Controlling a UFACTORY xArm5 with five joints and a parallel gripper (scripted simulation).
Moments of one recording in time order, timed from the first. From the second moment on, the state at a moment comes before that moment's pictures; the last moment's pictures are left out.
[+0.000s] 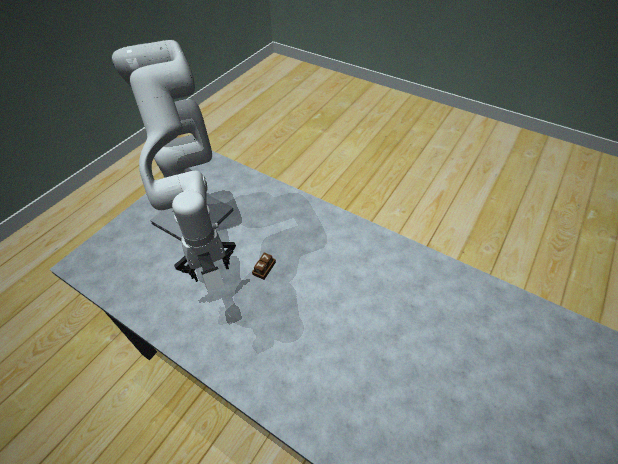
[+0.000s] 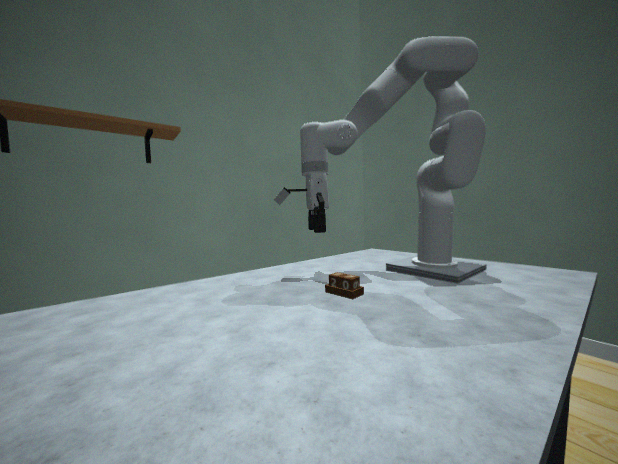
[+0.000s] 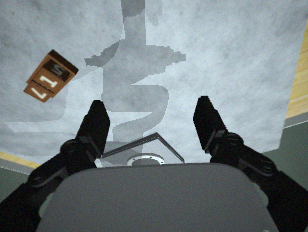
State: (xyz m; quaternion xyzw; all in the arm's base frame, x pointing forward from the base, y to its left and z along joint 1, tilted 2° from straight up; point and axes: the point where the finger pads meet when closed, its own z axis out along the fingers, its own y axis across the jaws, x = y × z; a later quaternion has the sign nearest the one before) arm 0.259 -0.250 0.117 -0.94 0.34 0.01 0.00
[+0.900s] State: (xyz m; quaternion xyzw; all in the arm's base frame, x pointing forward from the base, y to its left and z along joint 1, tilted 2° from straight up) arm 0.271 -0.236 0.114 -1.00 0.03 0.01 0.01
